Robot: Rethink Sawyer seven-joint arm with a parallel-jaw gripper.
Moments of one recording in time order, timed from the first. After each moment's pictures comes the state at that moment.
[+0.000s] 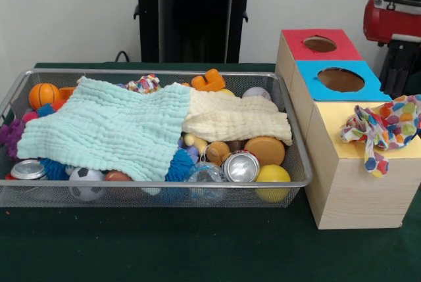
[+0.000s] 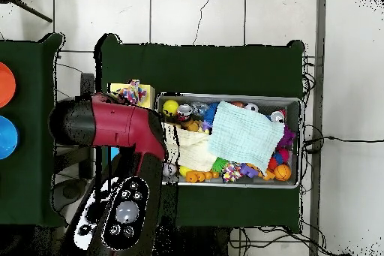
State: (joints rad) arm 0.30 -0.54 -0.33 1.40 0.36 0.57 1.89
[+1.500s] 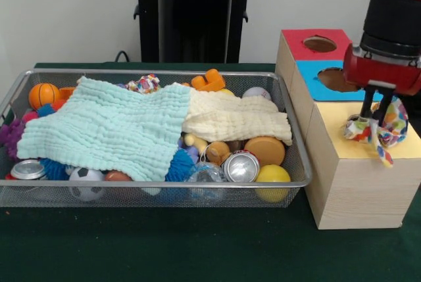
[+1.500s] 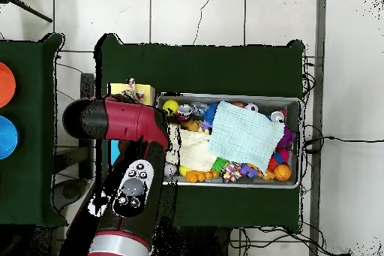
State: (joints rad) arm 0.29 -0.41 -0.33 1.36 0.36 0.51 1.89
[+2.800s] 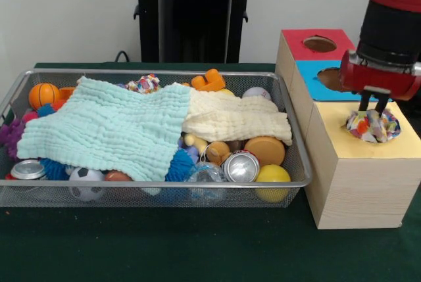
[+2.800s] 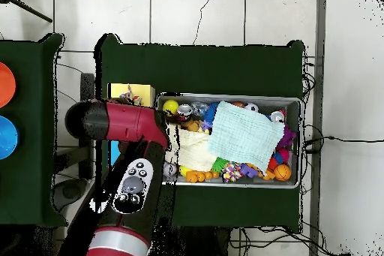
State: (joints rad) arm 0.29 -0.41 -0.33 1.37 0.36 0.53 1.89
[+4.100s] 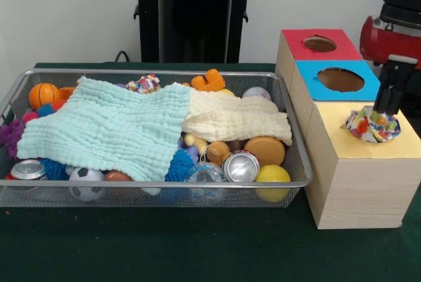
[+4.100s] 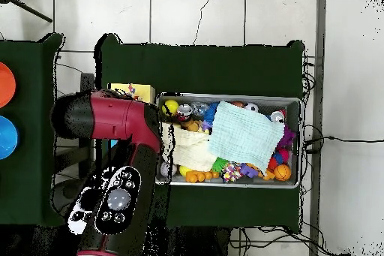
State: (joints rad) arm 0.33 -0.45 -0.39 1.32 0.36 0.57 1.89
